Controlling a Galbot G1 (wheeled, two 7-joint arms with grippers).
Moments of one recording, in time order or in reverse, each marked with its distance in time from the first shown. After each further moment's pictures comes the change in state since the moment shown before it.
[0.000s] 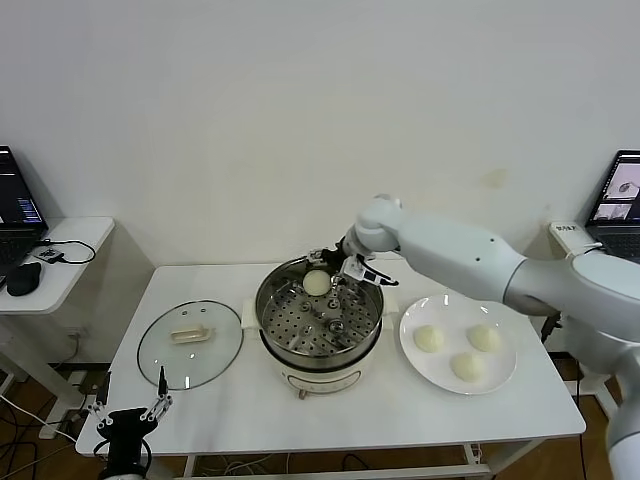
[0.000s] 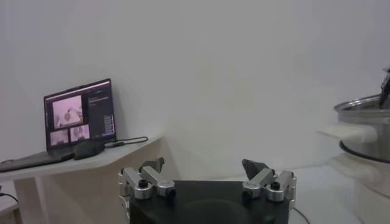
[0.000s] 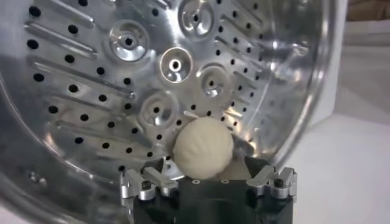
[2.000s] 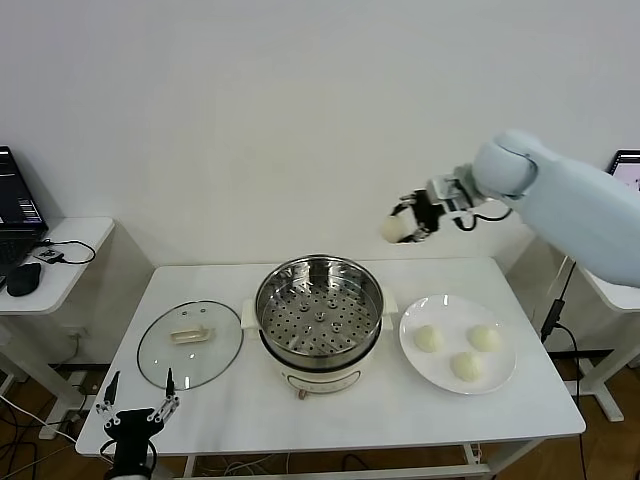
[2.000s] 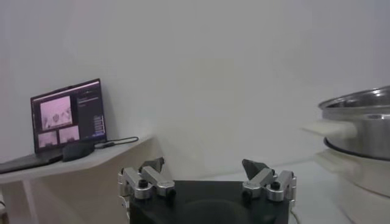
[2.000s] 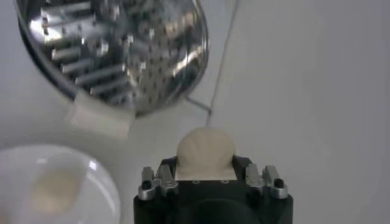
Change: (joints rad) left arm 0.003 0.010 0.018 -0.002 0.011 0.009 0.001; right arm 0.120 -0.235 0.081 0.132 0.451 -0.350 -0.178
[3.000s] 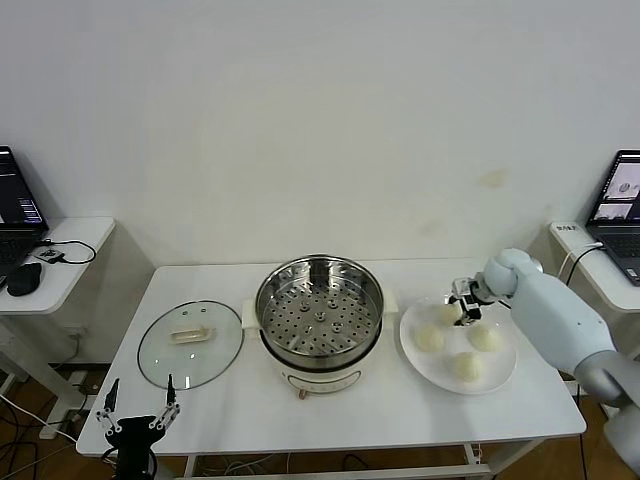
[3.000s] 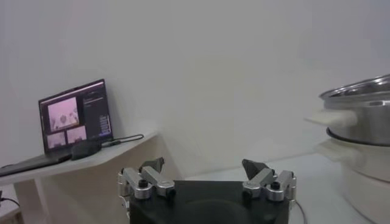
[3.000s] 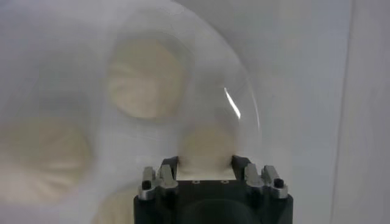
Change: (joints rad) left arm 0.021 -0.039 0.003 0.003 0.070 -0.002 -0.006; right arm -0.618 -0.023 0.593 -0.389 -0.590 0.050 -0.064
